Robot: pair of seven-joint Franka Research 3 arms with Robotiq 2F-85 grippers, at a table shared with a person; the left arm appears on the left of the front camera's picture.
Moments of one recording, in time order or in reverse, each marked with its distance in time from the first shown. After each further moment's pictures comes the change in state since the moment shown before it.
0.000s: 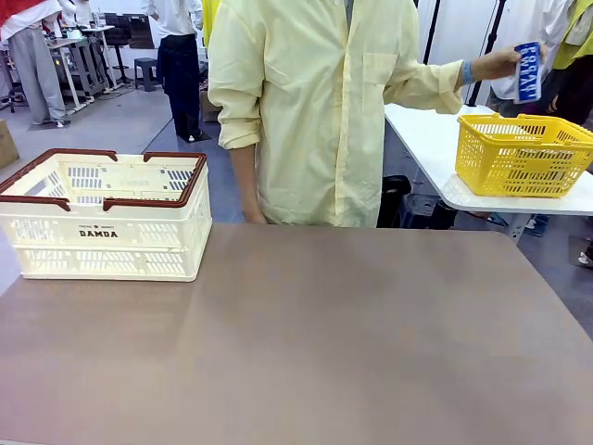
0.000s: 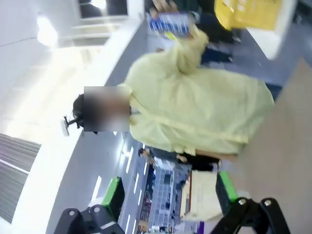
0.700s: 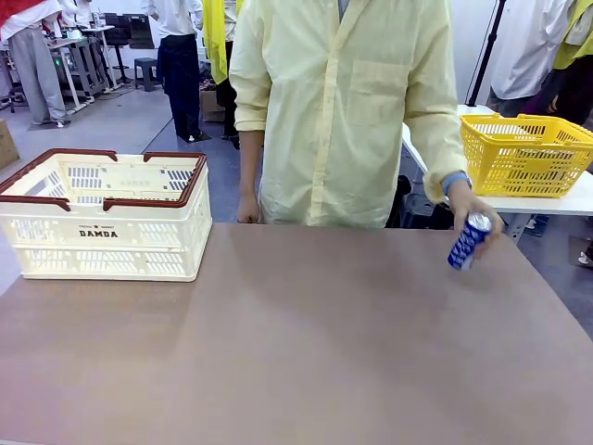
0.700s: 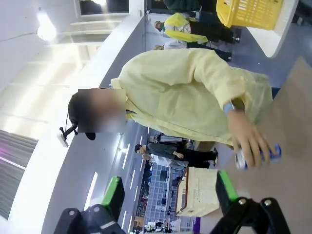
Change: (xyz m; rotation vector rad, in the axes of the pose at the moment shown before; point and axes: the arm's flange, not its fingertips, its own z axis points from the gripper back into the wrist) left arm -0.006 -0.006 0.010 0.003 0.002 0.007; right arm -0.006 0.004 0.007 -0.029 0.036 0.008
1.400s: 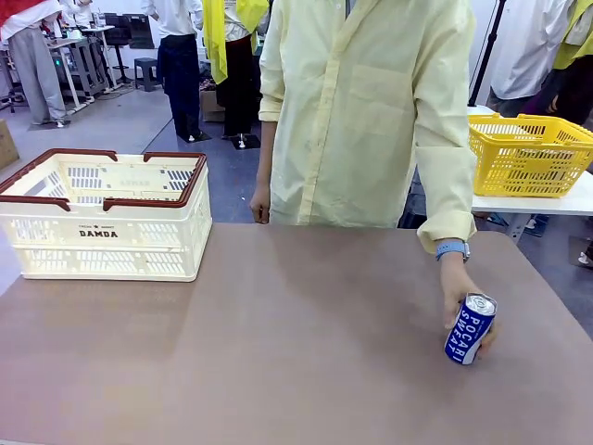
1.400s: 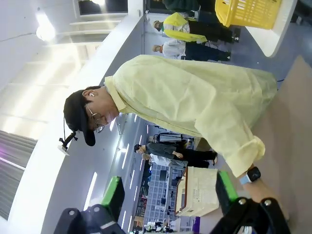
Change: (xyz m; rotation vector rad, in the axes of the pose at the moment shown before) left arm 0.000 0.000 -0.001 0.002 0.002 -0.001; right arm 0.000 -0.001 0.000 -0.004 0.001 -0.002
